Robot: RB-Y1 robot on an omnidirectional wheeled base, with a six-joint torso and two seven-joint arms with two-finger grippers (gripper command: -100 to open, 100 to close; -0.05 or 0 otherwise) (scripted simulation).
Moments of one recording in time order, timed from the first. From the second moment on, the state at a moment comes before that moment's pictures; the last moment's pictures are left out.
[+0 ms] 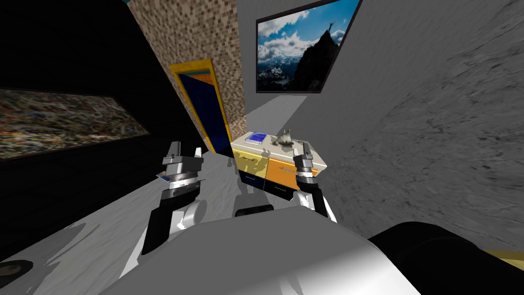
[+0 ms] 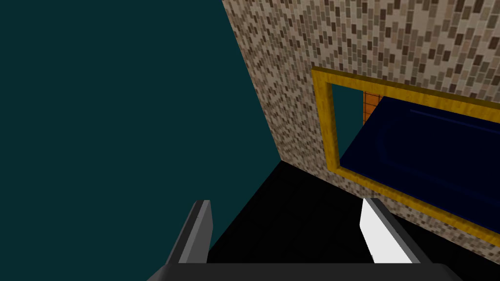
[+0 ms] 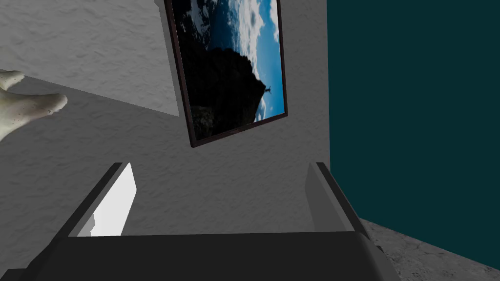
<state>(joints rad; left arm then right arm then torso) 0.46 0.02 0.04 -2.36 0.09 -0.35 0.12 0.51 -0.04 0.00 -2.34 -0.02 -0.38 0.01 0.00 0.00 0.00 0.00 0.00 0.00</state>
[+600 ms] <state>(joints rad) 0.46 0.02 0.04 -2.36 0.09 -0.35 0.12 0.51 -0.04 0.00 -2.34 -0.02 -0.38 0.01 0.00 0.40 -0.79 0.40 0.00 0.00</state>
